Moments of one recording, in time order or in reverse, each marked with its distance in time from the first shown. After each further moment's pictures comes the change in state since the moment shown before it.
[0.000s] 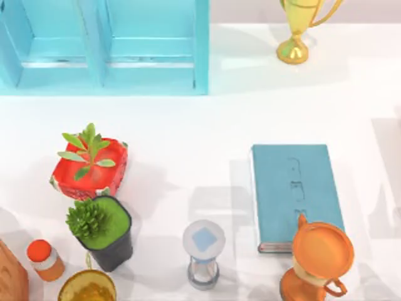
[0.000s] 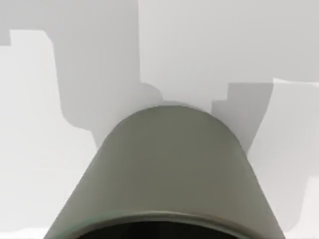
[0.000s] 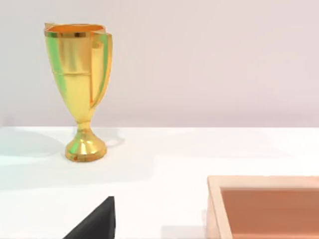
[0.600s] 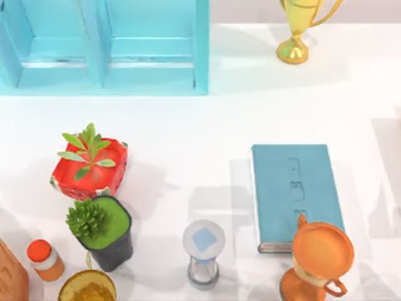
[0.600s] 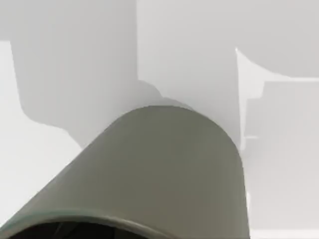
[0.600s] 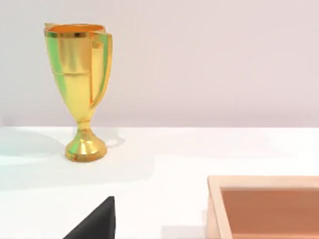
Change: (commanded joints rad) left arm 0.001 -0.002 0.001 -0.002 0.000 0.001; right arm 0.000 0.000 0.000 0.000 0.000 0.000
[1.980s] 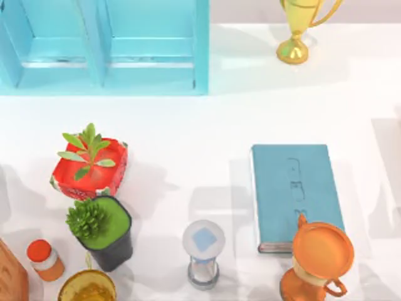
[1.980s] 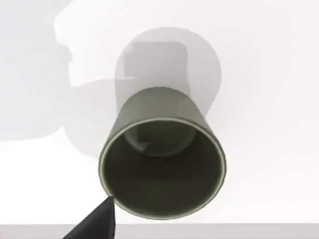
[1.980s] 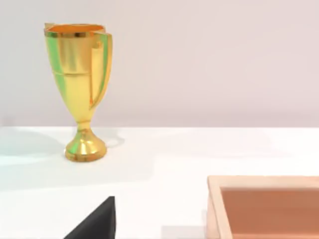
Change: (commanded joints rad) left arm -0.034 -0.089 0.234 -0.360 0.004 -0.050; right arm 0.000 0.000 0.000 0.000 0.000 0.000
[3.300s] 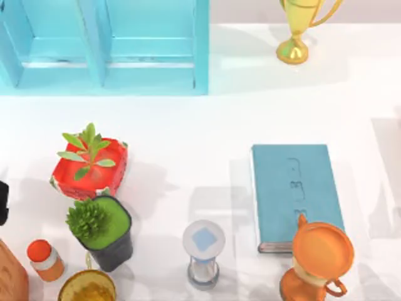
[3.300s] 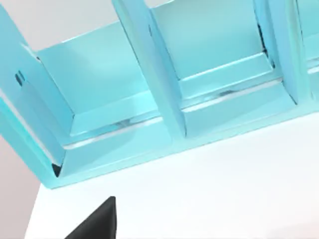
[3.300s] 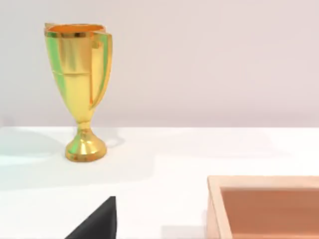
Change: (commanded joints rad) left arm -0.548 -1.626 -1.364 1.096 -0.023 -1.788; right arm 0.000 0.000 0.000 0.000 0.000 0.000
